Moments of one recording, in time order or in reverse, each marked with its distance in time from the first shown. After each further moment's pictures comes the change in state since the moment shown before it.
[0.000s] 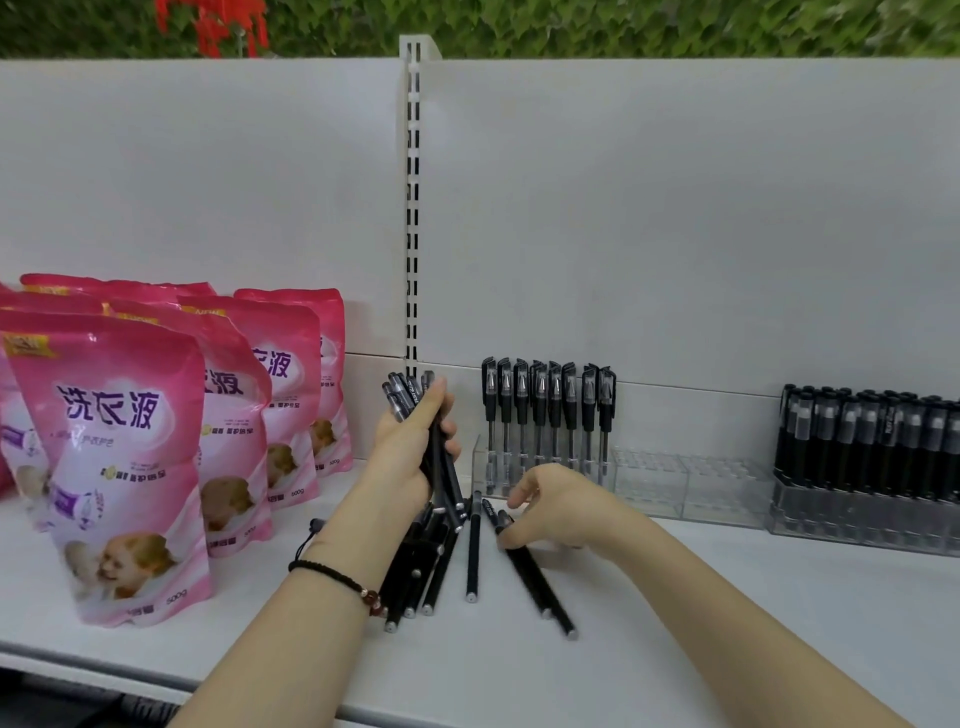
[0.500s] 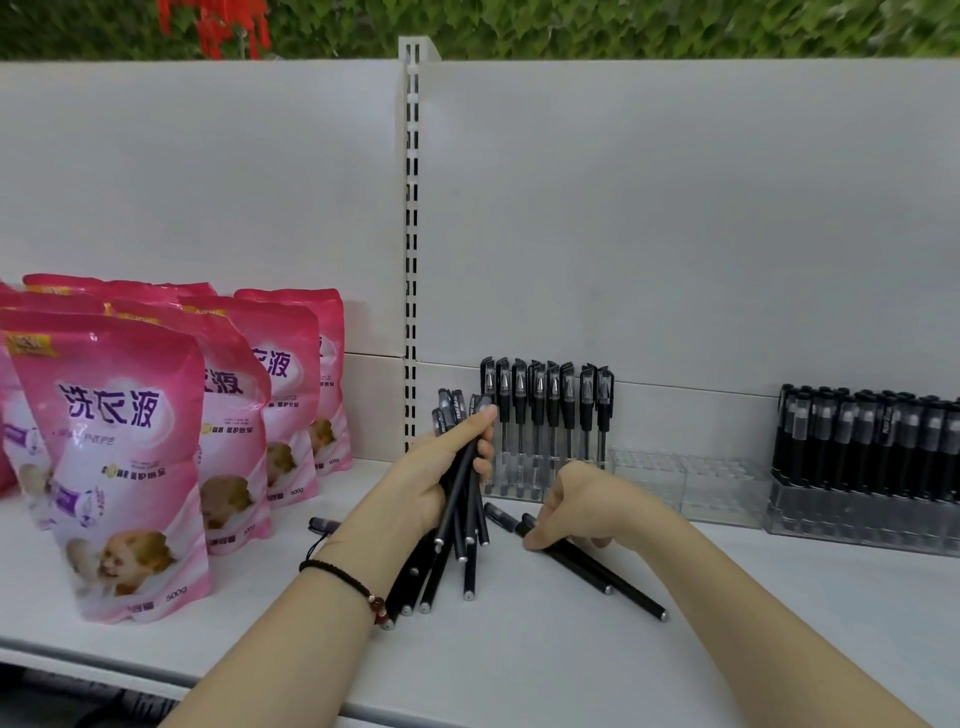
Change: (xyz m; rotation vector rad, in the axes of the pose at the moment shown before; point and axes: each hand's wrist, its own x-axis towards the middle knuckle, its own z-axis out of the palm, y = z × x) left_hand -0.008 -0.013 0.004 0.079 -0.203 -0.309; right_hand 0.001 0.014 -0.018 -0.086 -0.080 0.106
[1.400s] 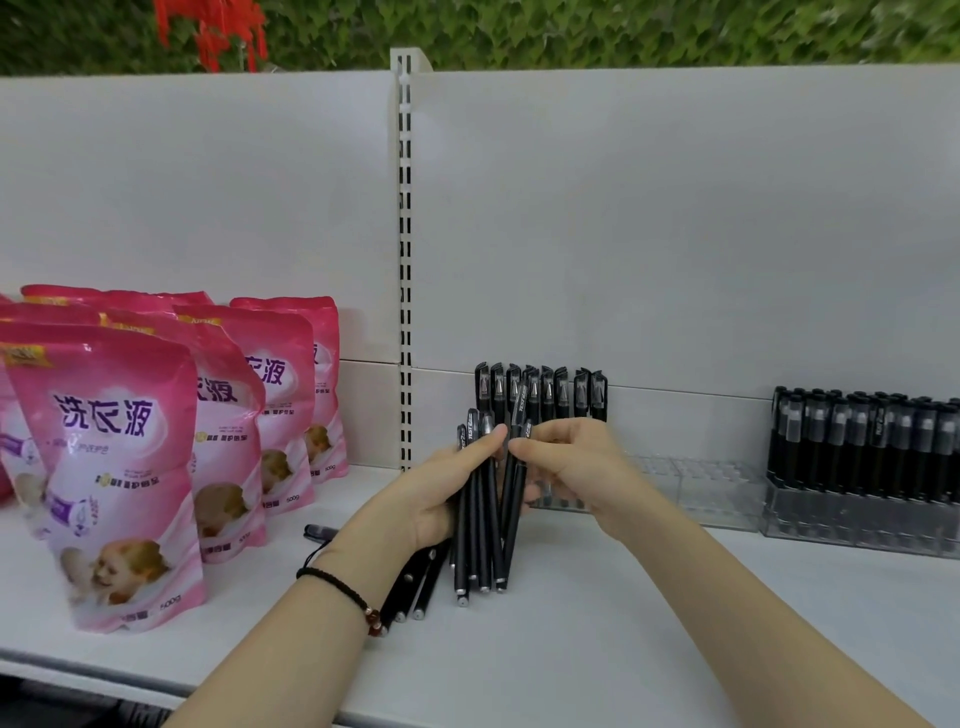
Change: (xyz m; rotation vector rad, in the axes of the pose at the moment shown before) left_hand 0.001 -0.010 0.000 0.319 -0.150 -0.083; right_hand -0.005 -0.008 -0.005 0.855 0.274 -0.313
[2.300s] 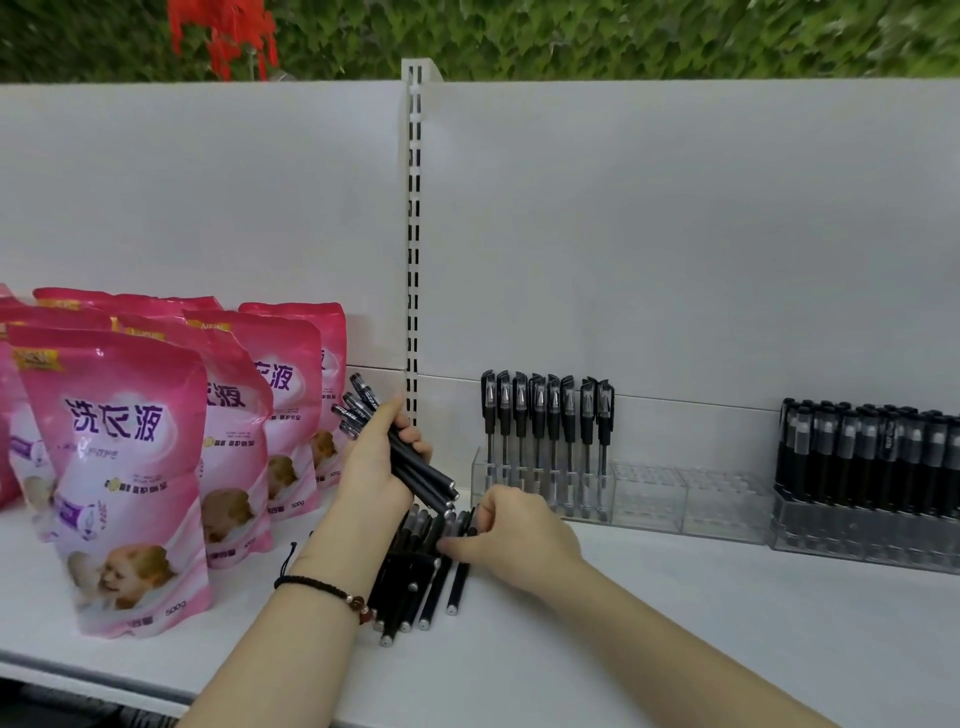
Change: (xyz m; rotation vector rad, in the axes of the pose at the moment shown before) left_hand 0.005 0.027 -0.036 -0.701 0.423 0.360; right_hand -0.011 0.027 0.058 -0.810 -0.037 0.050
